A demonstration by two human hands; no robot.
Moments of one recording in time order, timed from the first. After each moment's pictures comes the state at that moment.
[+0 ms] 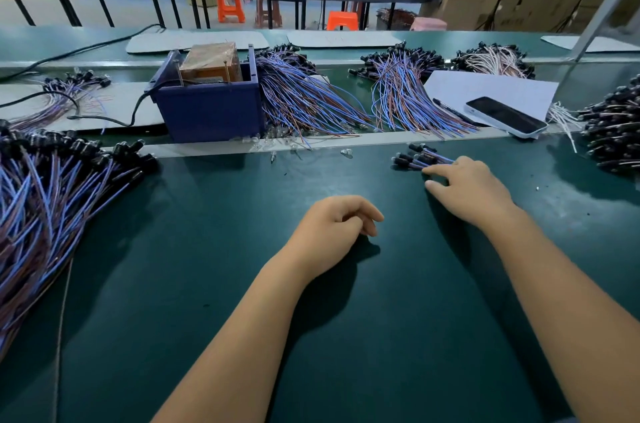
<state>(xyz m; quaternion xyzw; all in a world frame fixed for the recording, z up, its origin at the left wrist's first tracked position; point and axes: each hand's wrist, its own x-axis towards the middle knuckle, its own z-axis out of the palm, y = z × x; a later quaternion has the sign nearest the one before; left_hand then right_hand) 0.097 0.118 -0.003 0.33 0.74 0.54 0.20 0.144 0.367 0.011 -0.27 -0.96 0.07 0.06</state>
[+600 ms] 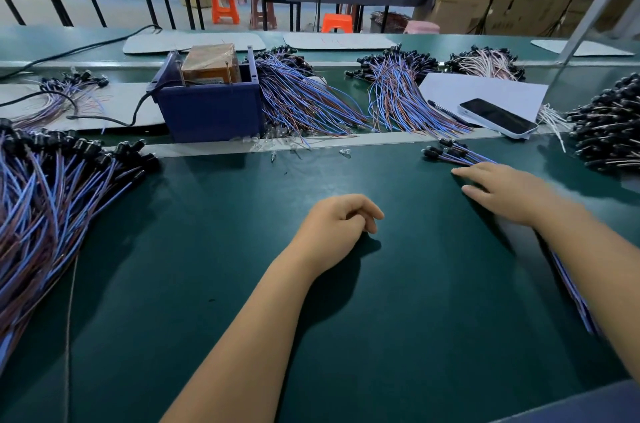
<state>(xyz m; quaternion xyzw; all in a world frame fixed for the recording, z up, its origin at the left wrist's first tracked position) 0.100 0.118 -0.006 0.34 0.75 0.54 0.19 0.180 0.431 0.019 -0.19 -0.98 -0.04 -0.05</state>
